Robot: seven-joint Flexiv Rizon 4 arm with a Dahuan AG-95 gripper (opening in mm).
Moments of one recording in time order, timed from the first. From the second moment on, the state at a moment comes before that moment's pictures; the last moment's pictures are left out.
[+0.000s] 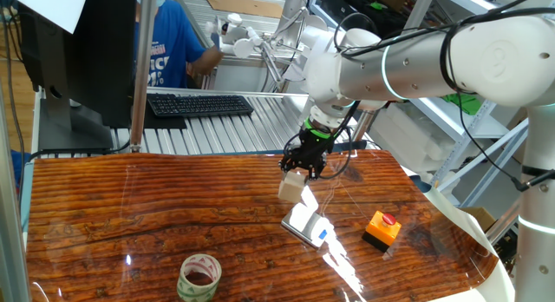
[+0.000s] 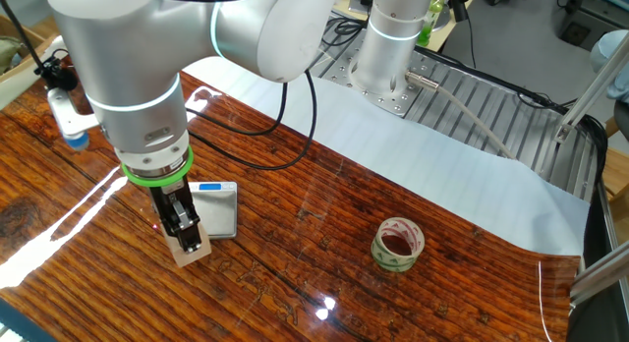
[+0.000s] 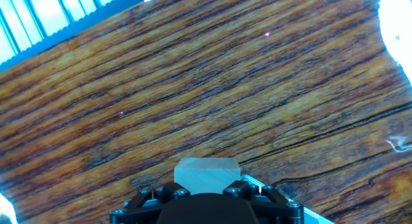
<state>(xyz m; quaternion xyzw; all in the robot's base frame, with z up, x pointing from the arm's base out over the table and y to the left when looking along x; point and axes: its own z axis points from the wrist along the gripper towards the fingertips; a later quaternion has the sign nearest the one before) 0.679 -0.082 0.082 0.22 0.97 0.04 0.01</state>
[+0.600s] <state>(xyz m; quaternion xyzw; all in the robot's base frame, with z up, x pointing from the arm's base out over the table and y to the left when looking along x) 0.680 -0.081 0.082 0.24 0.97 0.03 0.00</state>
